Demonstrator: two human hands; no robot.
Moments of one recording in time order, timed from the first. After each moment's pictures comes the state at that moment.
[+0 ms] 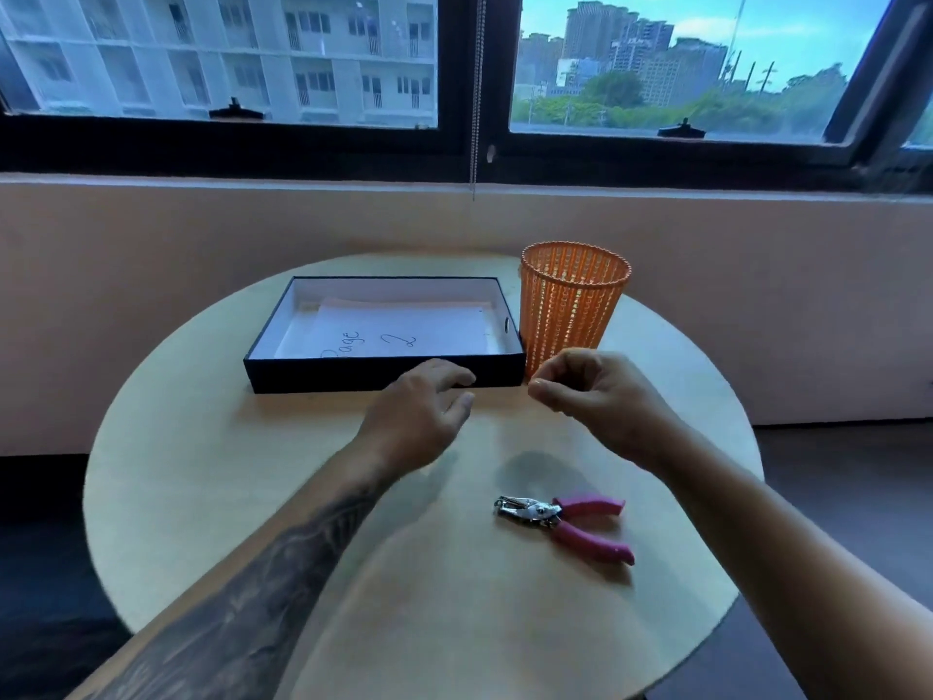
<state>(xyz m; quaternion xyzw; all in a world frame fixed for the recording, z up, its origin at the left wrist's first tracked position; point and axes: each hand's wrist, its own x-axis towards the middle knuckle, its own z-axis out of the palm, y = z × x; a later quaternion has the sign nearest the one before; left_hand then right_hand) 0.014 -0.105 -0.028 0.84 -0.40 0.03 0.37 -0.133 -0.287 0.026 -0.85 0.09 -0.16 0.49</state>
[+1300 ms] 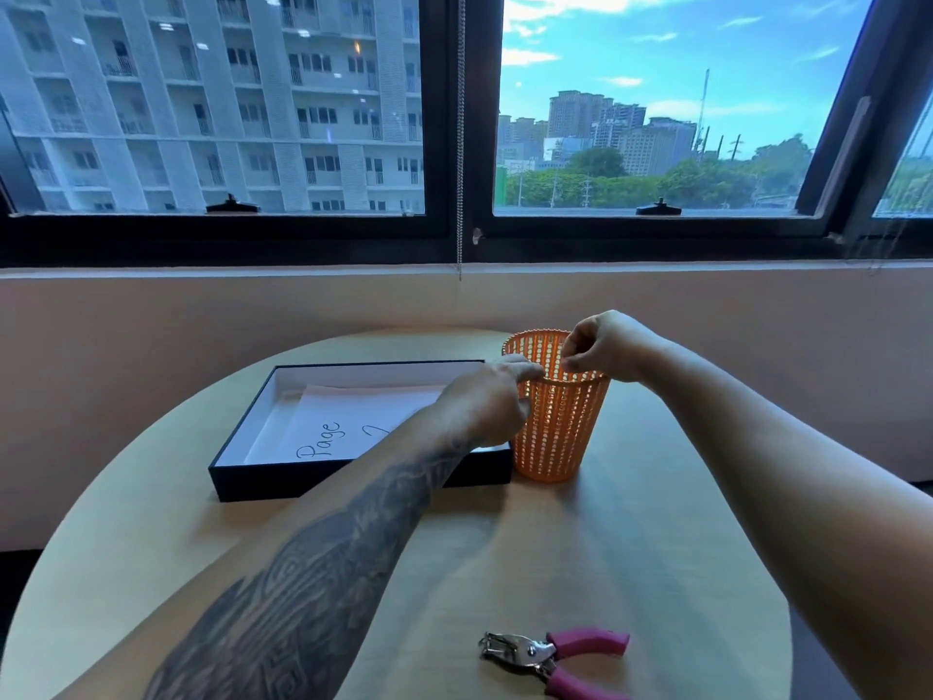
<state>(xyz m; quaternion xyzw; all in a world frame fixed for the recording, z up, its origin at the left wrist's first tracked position) 0.047 -0.235 0.071 0.85 -0.47 -0.01 0.23 -0.017 -0.421 0.107 -0.93 0.23 -0.11 0.28</state>
